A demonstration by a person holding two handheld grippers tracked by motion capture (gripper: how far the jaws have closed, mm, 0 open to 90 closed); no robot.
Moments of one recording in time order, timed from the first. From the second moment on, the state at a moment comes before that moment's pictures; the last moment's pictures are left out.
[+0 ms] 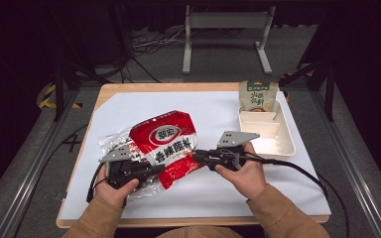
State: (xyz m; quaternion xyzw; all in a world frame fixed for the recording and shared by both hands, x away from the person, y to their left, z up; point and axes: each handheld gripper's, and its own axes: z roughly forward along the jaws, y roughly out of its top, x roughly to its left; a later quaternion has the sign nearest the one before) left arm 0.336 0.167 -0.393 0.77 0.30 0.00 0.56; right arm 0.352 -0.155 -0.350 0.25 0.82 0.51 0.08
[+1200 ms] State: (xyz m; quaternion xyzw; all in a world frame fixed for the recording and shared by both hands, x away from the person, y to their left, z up) left arm 0.325 0.143 -0.387 0.83 0.17 0.00 0.52; right arm 0.364 -0.167 -0.330 0.16 0.89 0.44 -0.03
